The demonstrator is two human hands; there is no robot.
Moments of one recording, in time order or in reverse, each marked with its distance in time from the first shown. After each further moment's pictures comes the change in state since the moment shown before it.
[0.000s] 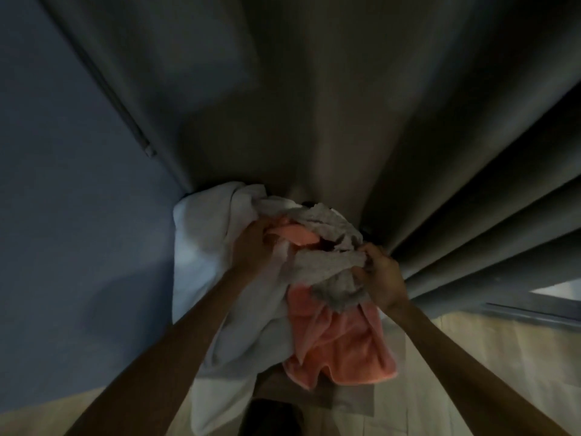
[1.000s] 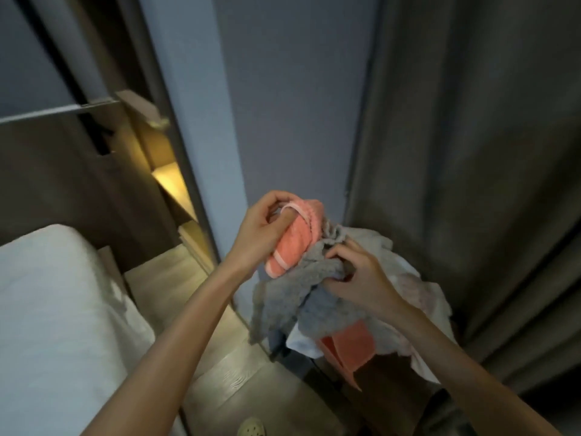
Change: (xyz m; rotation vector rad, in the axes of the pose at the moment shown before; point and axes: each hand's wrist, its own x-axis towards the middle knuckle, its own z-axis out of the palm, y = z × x) left_hand -0.395 0.141 -0.254 -0.463 0.710 0.138; right_hand -0.219 -0.271 -0.043 0.245 -0.370 -1.047
